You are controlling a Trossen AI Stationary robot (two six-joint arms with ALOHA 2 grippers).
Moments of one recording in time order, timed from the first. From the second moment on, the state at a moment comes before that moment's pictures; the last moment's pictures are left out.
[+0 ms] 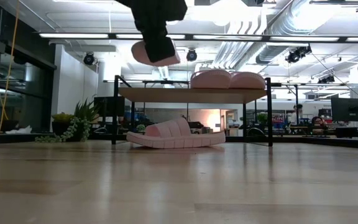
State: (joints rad) left arm 0.06 1.73 1.25 0.00 -1.56 0.71; right arm 0.36 1.30 1.01 -0.04 0.65 0.11
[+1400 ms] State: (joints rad) left arm 0.05 1.83 1.25 0.00 -1.47 0.62; right arm 0.38 1.30 1.01 -0.03 0.65 0.13
